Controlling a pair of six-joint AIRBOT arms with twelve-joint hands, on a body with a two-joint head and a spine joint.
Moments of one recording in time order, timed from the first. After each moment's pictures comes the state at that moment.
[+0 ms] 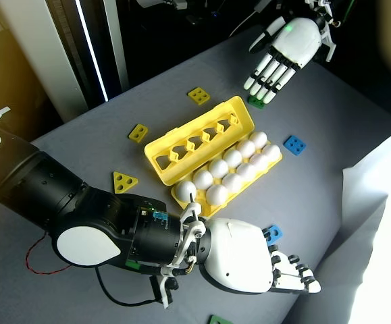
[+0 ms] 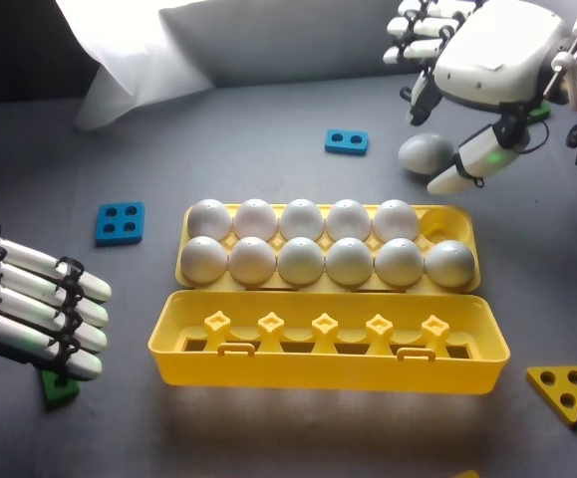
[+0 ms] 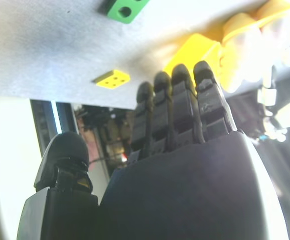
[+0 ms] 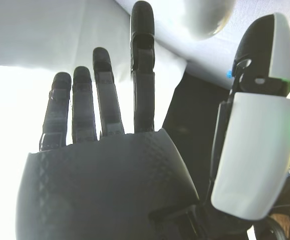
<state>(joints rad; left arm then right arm) 0.47 -0.89 1.20 1.53 -1.26 -0.12 -0.27 -1.45 1.85 -0.52 0.50 -0.75</state>
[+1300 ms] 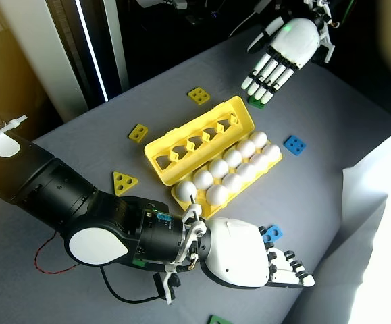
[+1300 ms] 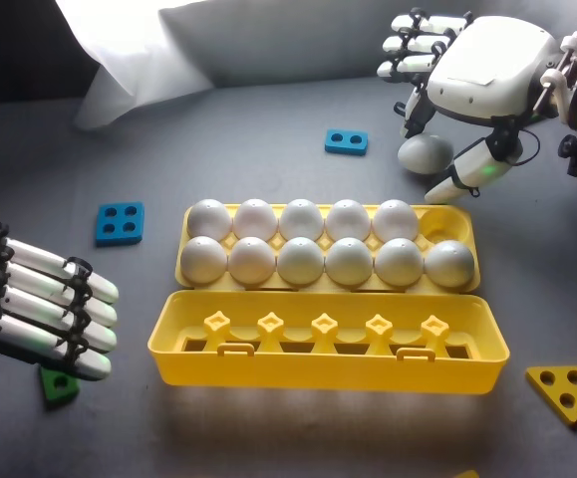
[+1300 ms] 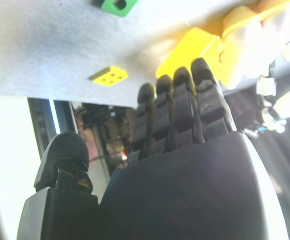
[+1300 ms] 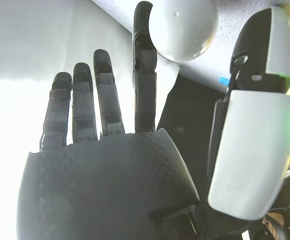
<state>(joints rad) 0.46 -0.89 1.18 1.53 -1.26 -0.12 -0.29 -1.49 1.90 -0.52 0.53 -0.75</state>
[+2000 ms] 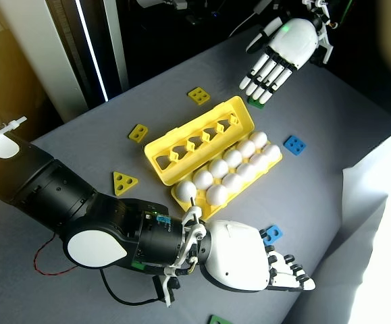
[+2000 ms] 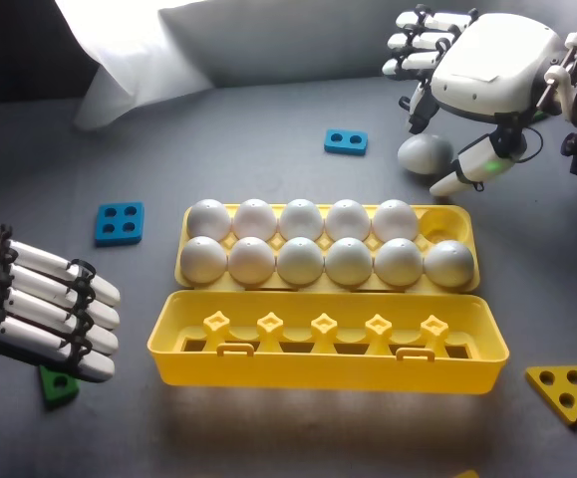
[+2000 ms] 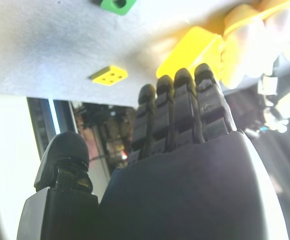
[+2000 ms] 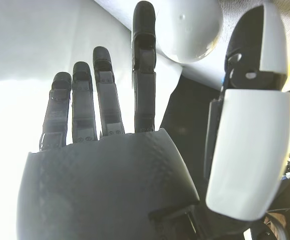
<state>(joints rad) 0.46 -0.89 1.17 1.53 -1.25 -0.12 -0.29 -1.49 1.91 -0.52 0.53 -0.73</state>
